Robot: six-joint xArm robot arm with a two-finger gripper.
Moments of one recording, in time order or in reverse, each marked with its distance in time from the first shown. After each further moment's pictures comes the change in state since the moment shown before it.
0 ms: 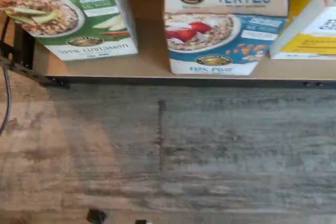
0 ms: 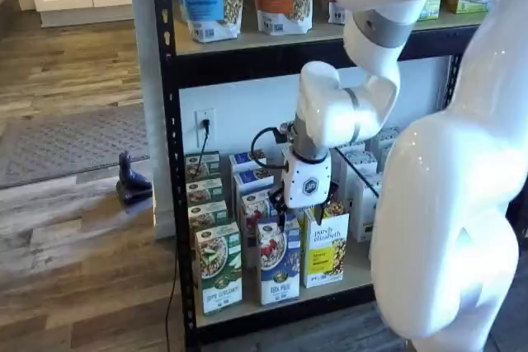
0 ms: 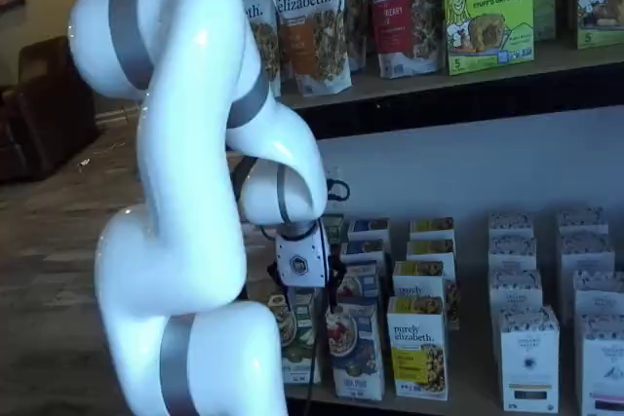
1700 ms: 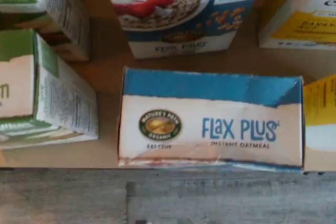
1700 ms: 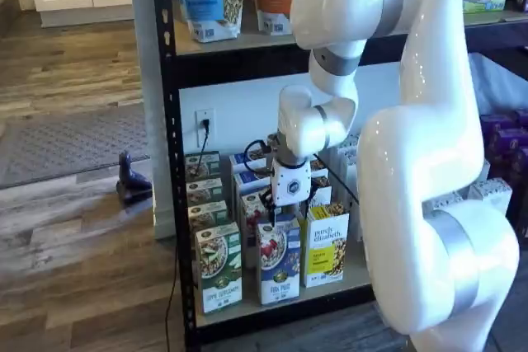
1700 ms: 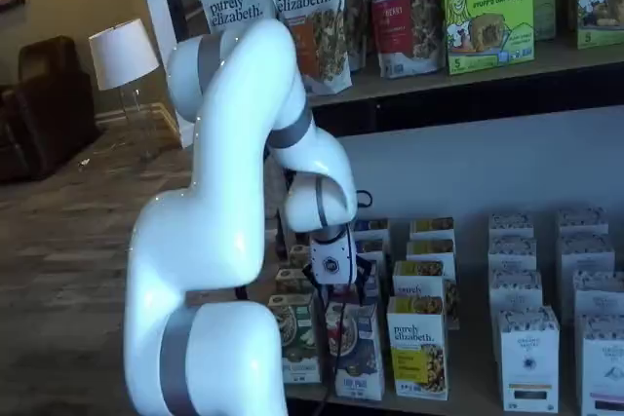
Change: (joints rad) arm -0.071 0.573 -0.544 -0.160 -0.020 0.079
